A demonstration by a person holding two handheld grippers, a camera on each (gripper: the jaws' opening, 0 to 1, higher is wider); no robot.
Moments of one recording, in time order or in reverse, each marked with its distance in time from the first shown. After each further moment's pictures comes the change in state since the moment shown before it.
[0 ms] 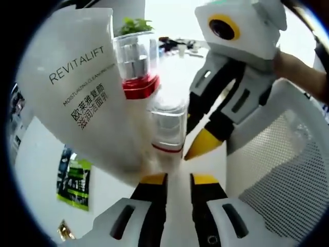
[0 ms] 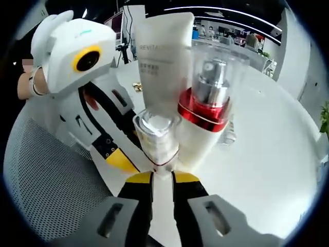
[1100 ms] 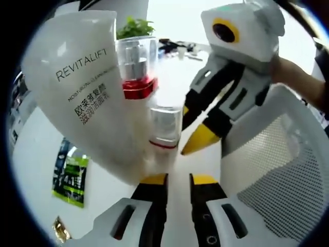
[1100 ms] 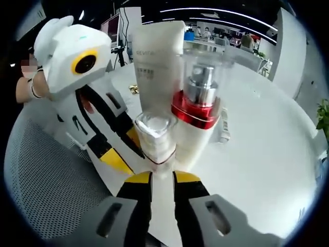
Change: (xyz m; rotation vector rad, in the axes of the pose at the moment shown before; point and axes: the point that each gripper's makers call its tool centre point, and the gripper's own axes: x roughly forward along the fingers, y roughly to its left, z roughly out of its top) left arm -0.004 -0.008 -0.003 -0.025 -0.013 -0.030; right arm -0.011 -0.002 -0.001 0.009 -0.013 -0.028
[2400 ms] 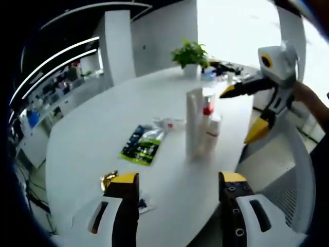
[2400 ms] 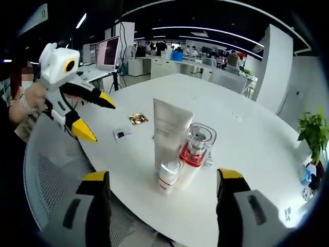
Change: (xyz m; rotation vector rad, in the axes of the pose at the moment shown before) left arm -0.157 0.031 -0.017 -0.168 -0.142 0.406; right arm -0.057 0.018 0.060 -0.012 -0.158 -0.143
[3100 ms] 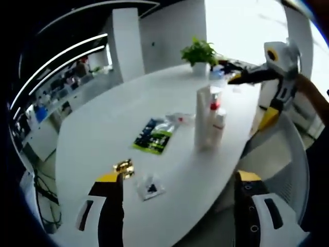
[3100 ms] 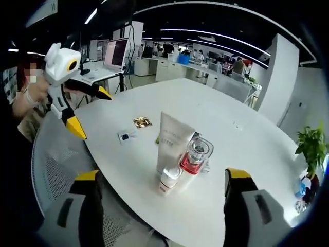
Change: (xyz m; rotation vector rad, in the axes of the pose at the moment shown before) left arm -0.033 0.014 -0.014 -0.029 0.025 0.064; right arm -0.017 0.005 0.020 -0.079 -0.002 0.040
